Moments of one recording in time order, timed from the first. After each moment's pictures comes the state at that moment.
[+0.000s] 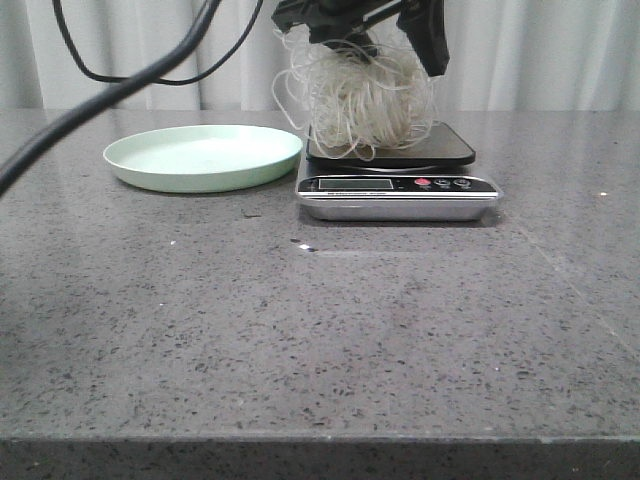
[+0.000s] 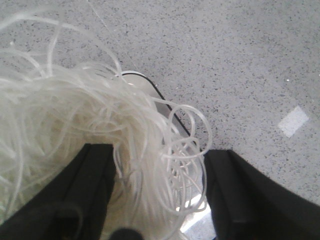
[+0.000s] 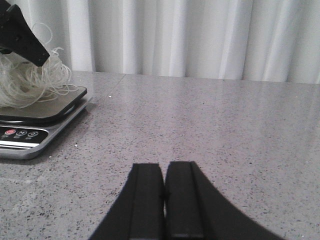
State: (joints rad) left arm -0.65 2.11 -2.08 -0.27 0.87 0.04; right arm 0.03 -0.01 0.03 0.11 0.03 -0.08
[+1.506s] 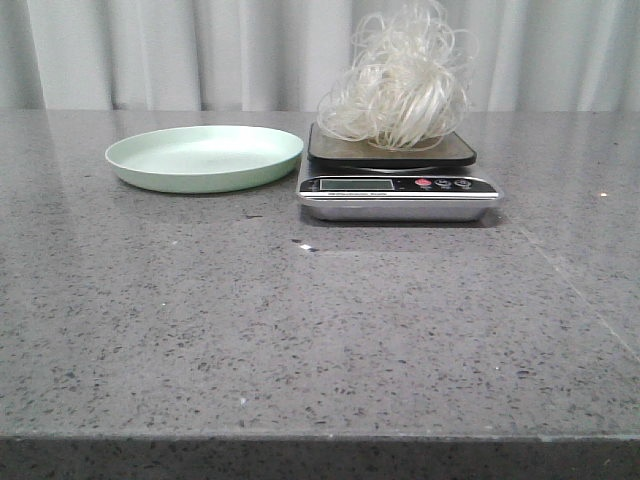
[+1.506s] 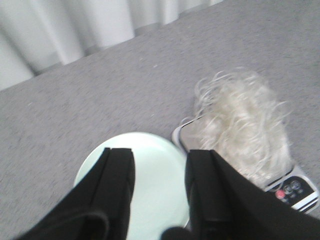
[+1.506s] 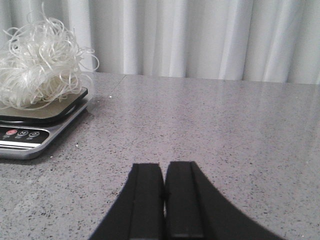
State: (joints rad) left arm -0.48 1.65 -2.06 0.00 1.13 0.03; right arm 0.03 -0.01 0.03 0.11 0.03 -0.08
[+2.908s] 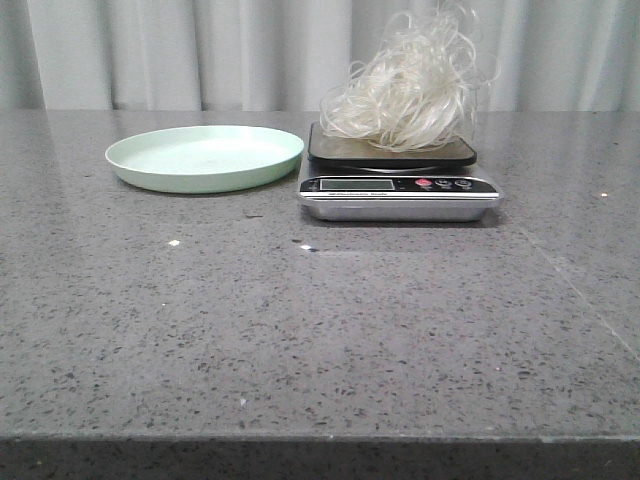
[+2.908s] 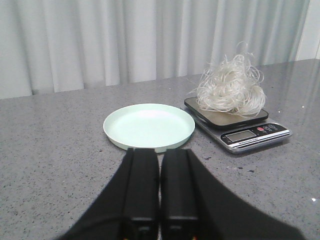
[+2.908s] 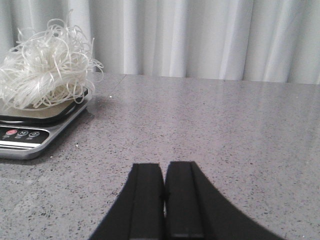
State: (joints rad) left arm -0.43 0.08 -0.41 -0.04 0.48 0.03; right arm 0.03 -0.01 0.03 0.11 0.03 -0.08
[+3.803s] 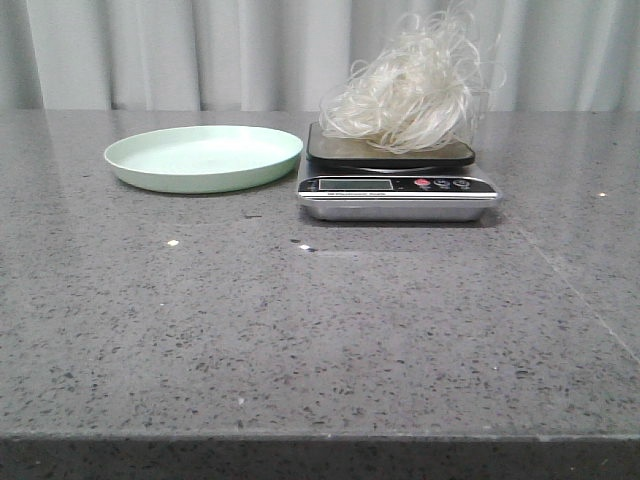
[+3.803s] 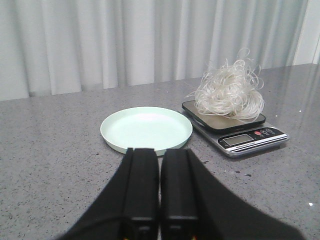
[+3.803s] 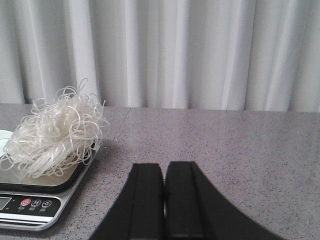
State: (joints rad) left arm -0.43 0.08 -0.40 -0.05 0.46 0.03; right arm 0.03 0.28 -0.30 0.14 0.07 -0.08
